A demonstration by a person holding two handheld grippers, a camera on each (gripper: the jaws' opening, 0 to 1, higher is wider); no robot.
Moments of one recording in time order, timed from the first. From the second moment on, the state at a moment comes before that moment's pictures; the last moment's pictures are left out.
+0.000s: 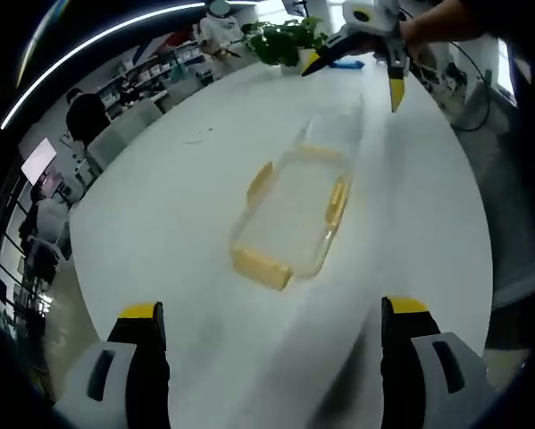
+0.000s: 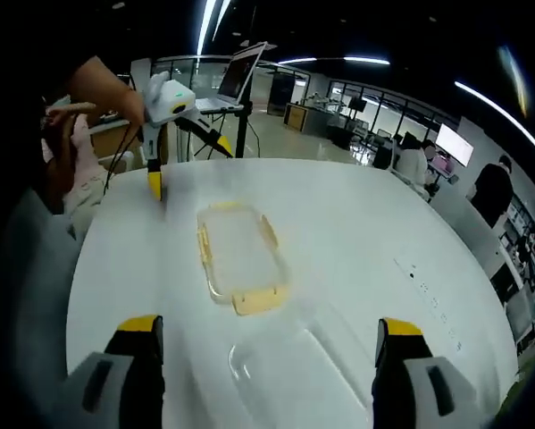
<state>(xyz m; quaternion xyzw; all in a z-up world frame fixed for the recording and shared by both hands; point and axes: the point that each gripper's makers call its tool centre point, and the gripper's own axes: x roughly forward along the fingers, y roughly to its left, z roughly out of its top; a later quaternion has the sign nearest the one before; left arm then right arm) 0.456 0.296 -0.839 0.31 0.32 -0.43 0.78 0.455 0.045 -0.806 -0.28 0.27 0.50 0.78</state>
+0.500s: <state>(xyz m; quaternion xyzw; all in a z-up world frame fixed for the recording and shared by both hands) 0.473 0.288 -0.845 0.34 0.31 -0.49 0.74 0.461 0.056 -0.813 -0.33 0.27 0.52 0.74</state>
